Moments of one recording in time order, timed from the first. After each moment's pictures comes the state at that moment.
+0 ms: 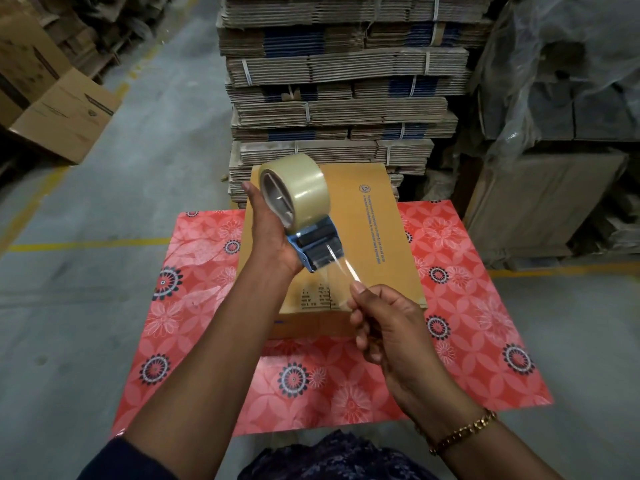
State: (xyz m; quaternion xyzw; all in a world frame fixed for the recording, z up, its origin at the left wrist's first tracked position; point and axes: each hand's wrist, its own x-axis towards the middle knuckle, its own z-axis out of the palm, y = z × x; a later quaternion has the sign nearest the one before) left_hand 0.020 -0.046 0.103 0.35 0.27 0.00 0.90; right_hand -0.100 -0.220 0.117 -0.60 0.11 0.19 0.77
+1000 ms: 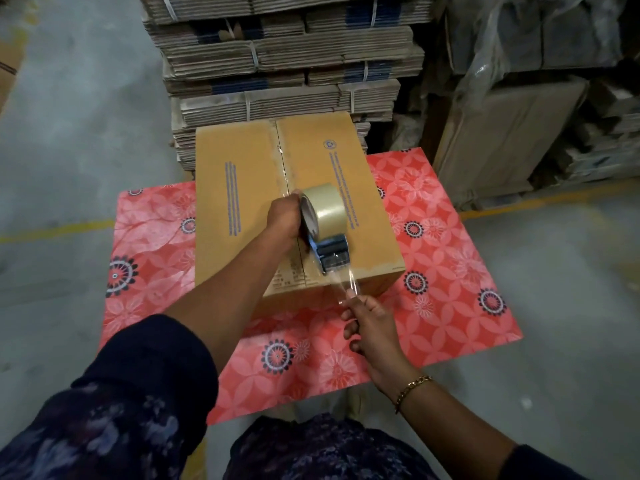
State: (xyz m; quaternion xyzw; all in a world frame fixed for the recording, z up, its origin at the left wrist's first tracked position) left_hand 0.089 -0.087 0.009 0.65 0.32 -0.11 0.68; right_hand -0.092 -0.236 -0.006 -0.62 0.29 0.18 0.71
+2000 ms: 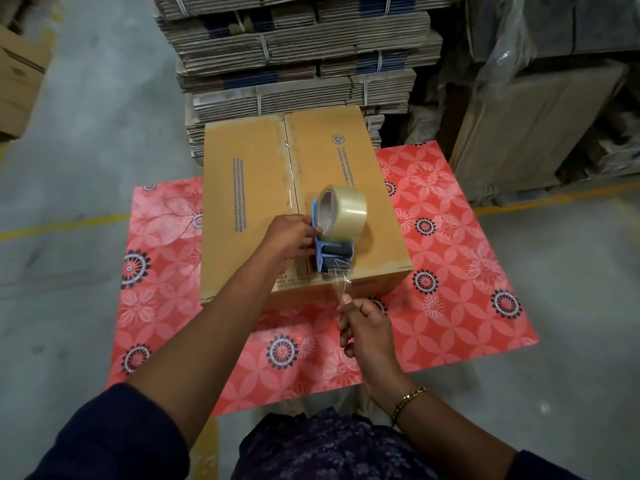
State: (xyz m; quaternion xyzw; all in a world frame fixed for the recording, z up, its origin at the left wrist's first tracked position) left_hand 0.048 -0.077 0.010 0.71 0.27 -0.19 0.63; right_hand -0.103 -0.232 -0.011 -0.63 0.23 0.17 0.73
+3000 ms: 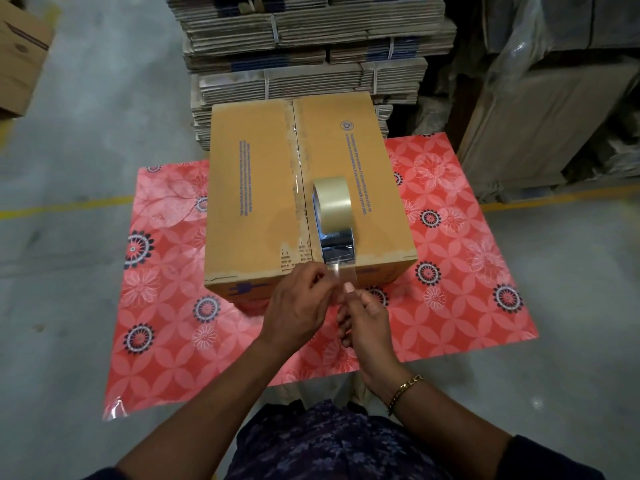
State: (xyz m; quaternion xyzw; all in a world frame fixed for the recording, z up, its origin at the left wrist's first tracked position) left_hand -0.089 -0.090 -0.031 0.94 -0.17 0.15 0.25; right_hand -0.109 -0.225 -0.016 -0.63 0.22 0.16 0.73
